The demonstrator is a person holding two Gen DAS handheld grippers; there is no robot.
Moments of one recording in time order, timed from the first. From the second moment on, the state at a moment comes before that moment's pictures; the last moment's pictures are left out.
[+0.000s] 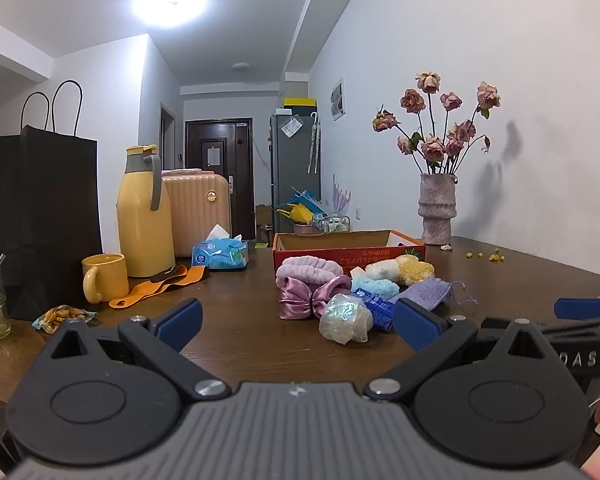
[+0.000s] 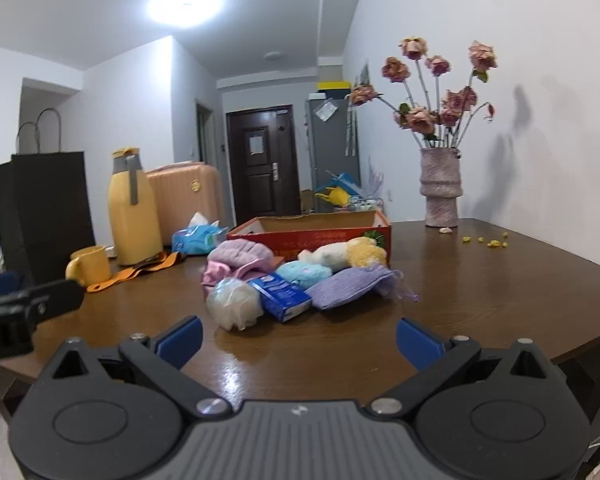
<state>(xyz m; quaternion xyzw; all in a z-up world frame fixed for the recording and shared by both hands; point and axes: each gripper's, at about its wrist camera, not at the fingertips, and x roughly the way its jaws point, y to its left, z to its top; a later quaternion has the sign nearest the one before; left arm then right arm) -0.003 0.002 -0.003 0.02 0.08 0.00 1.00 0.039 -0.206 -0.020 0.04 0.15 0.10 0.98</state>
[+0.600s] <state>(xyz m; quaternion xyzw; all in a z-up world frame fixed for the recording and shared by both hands) -0.001 -0.005 -0.005 0.02 0.09 -0.01 1.00 0.037 -0.209 -0.023 0.04 0.15 0.09 0.98</state>
